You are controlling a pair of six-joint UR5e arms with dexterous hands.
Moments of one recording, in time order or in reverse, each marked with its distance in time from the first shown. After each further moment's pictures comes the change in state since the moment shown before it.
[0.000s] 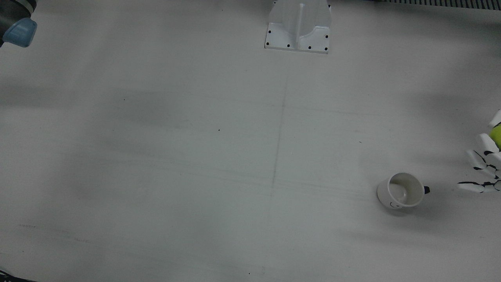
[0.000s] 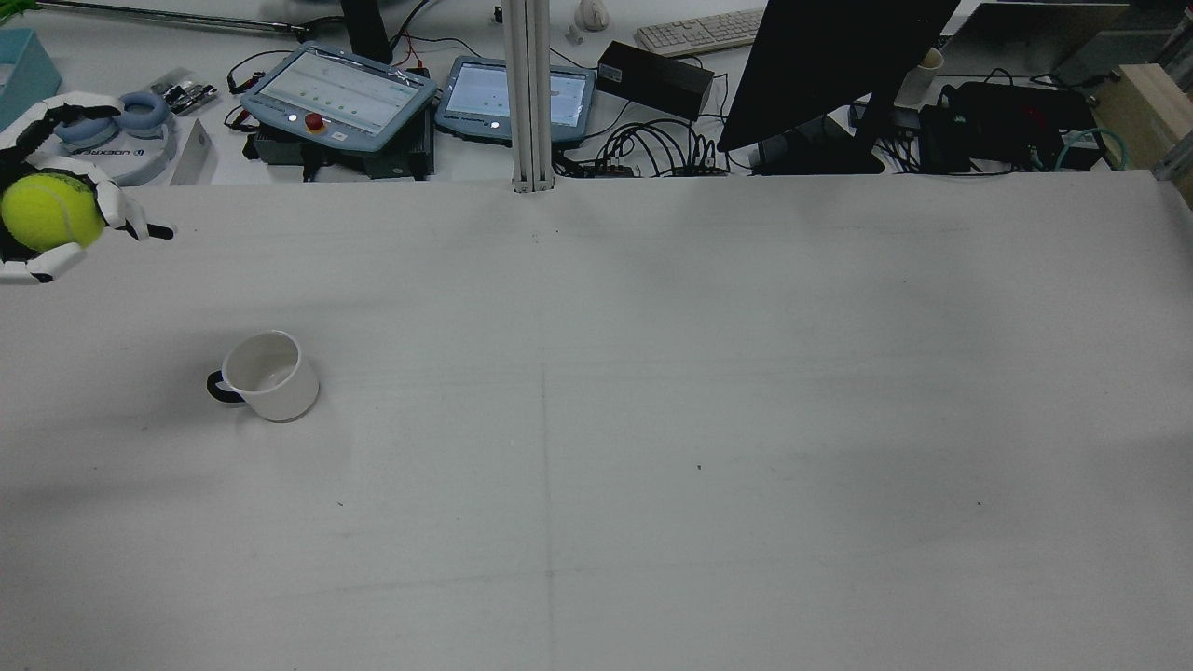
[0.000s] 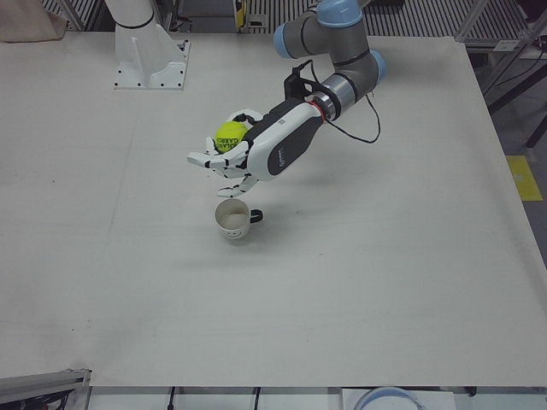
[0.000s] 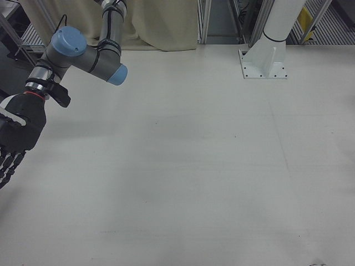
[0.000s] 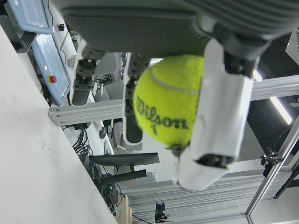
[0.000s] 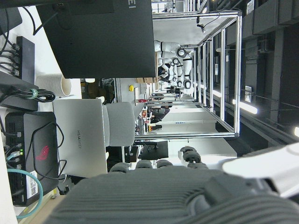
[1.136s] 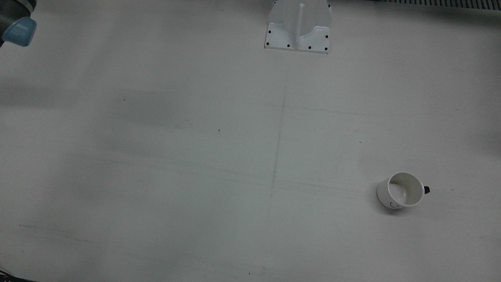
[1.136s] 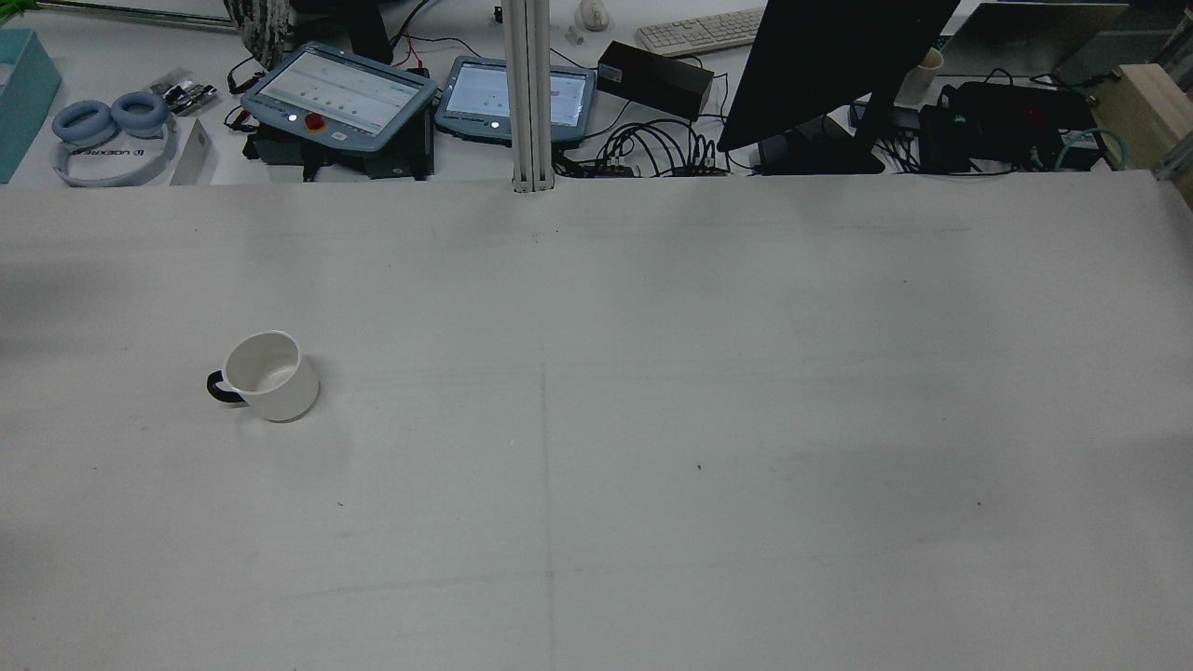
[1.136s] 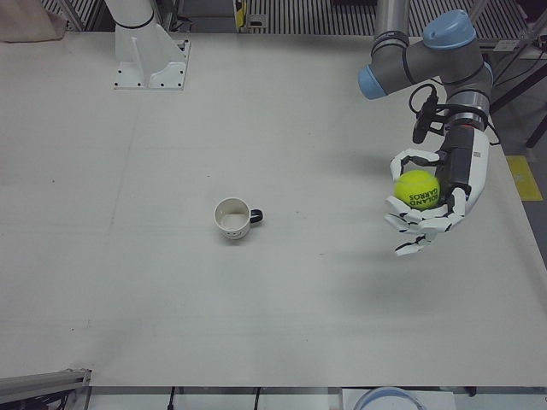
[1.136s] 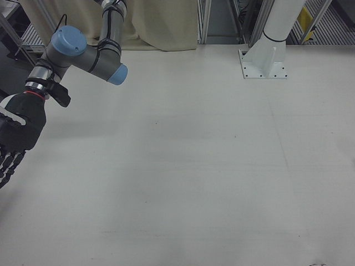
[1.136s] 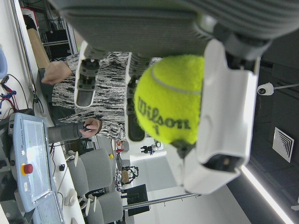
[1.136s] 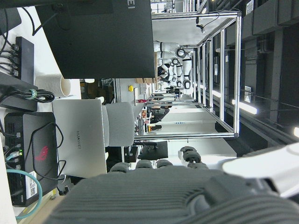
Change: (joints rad) left arm -0.413 -0.010 0.380 -0.182 0.022 -0.131; right arm 0.001 0.000 0.002 0.000 0.000 0.000
